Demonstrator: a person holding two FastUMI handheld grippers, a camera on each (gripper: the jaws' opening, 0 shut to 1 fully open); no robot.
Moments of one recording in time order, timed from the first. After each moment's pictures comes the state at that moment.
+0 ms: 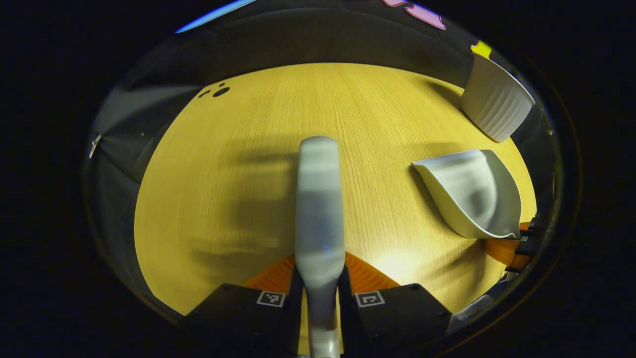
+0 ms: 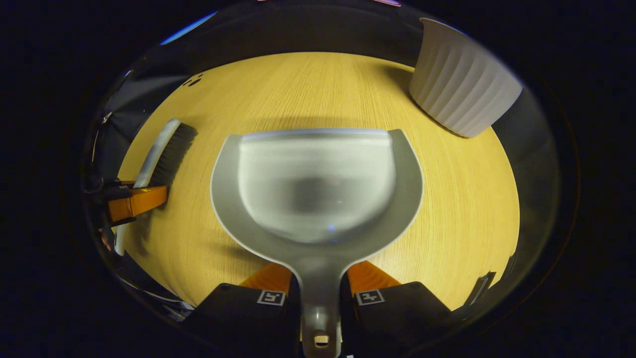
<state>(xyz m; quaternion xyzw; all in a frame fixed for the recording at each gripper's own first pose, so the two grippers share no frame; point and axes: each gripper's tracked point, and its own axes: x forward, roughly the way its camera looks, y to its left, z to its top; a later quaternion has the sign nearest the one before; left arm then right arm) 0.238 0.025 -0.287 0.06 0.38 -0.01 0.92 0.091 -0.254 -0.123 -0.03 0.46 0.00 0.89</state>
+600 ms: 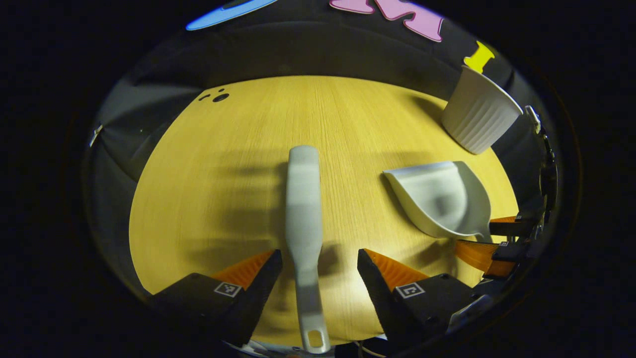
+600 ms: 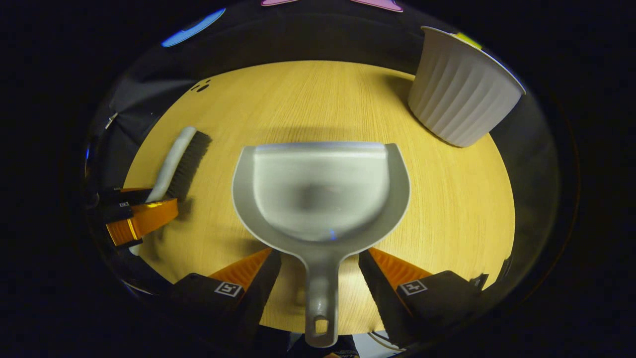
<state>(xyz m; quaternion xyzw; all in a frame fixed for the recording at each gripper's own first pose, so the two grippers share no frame) 0.195 0.001 -0.247 0.00 0.34 -0.05 0.94 0.082 -0.253 -0.082 -0.02 0.44 0.02 0.90</state>
